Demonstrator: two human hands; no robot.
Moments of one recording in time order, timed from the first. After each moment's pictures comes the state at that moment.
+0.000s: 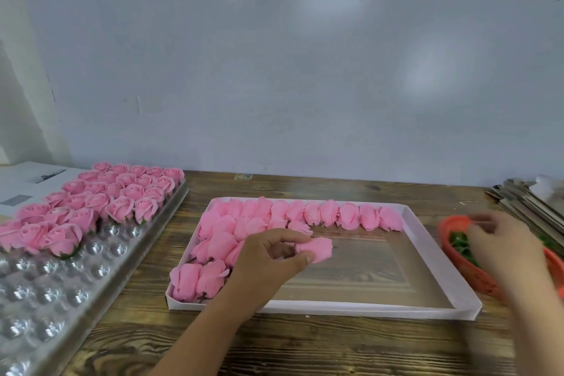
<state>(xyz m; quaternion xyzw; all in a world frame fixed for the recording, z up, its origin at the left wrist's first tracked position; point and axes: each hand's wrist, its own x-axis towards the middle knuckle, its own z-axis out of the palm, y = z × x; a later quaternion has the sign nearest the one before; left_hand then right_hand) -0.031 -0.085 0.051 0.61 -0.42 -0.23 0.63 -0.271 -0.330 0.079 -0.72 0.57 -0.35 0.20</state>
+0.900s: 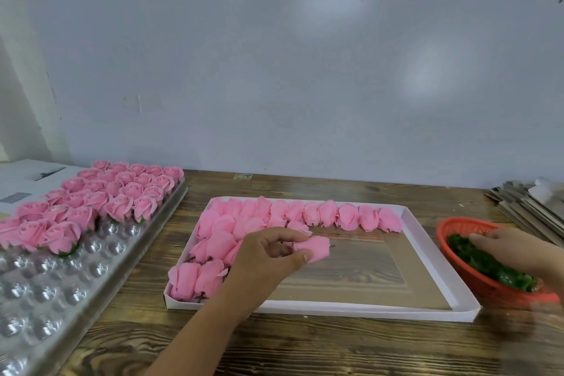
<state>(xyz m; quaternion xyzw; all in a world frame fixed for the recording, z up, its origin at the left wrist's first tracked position) -0.030 -0.085 0.051 0.62 -0.41 -0.24 0.63 -0.296 -0.386 0.089 -0.79 0.59 -0.01 0.20</state>
